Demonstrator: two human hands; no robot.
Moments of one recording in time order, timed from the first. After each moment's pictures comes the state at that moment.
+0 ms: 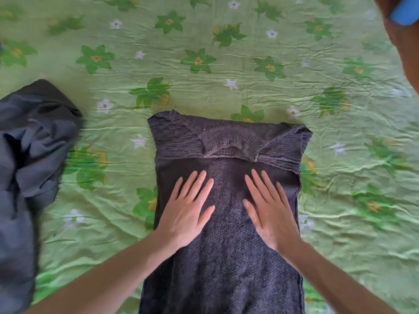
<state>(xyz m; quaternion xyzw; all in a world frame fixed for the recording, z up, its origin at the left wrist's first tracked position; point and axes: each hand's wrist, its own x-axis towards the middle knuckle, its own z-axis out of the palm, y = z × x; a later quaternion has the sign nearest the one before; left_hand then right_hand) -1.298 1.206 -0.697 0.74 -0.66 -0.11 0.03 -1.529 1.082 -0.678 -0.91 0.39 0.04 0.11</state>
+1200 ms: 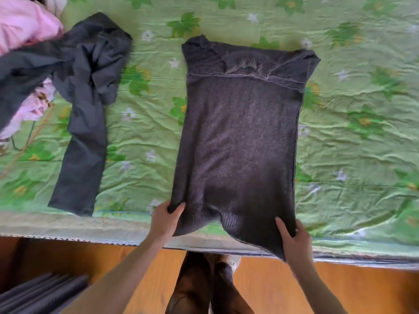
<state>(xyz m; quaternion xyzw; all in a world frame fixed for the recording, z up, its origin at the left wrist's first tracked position) -1.424 1.521 -0.665 0.87 -0.10 -0.39 0.29 -1.730 1.370 -0.640 -0.50 0.71 -0.10 0.48</state>
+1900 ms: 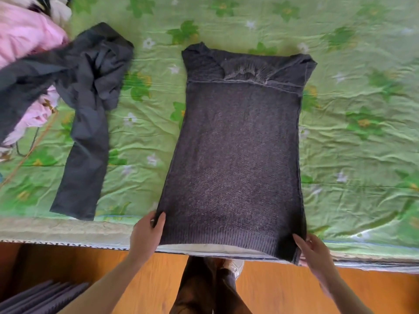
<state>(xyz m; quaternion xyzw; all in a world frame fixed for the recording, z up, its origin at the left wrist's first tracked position) -1.404 1.574 -0.662 0.90 -0.16 -0.32 0.22 -1.796 1.358 -0.663 -0.45 0.71 -0.02 0.54</state>
